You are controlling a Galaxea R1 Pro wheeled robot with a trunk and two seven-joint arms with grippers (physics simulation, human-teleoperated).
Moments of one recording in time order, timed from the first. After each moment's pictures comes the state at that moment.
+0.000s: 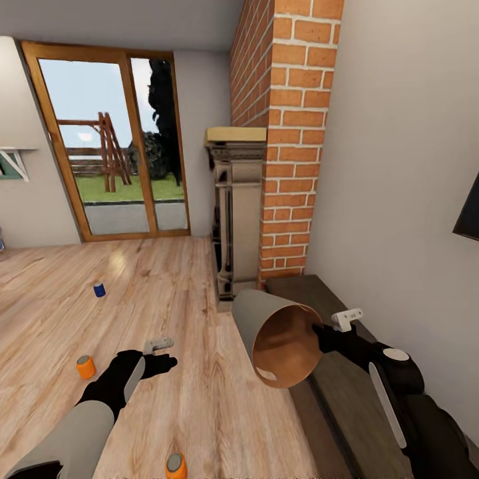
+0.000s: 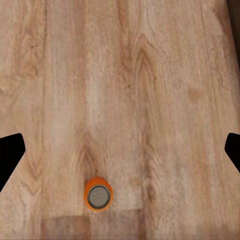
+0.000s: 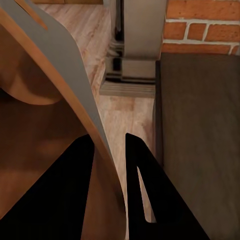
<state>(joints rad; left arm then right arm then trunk) -0.71 0.02 0.18 -0.56 0.00 0.58 -0.08 -0.36 -0.11 -0.05 -1.54 0.04 0.65 0.41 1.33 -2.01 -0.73</state>
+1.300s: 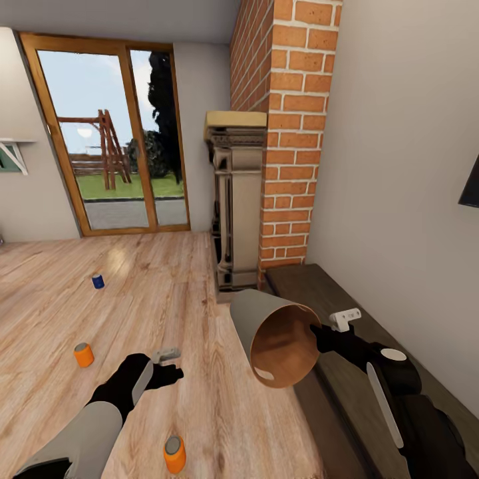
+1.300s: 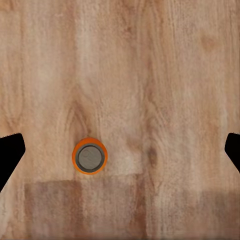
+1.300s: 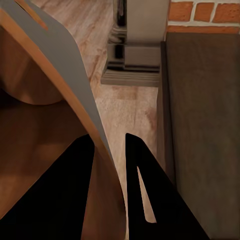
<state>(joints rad) -0.72 -0.01 0.18 -0.50 0.01 0.67 -0.04 -0.36 -0.10 -0.05 -1.54 0.04 0.64 0.41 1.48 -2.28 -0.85</state>
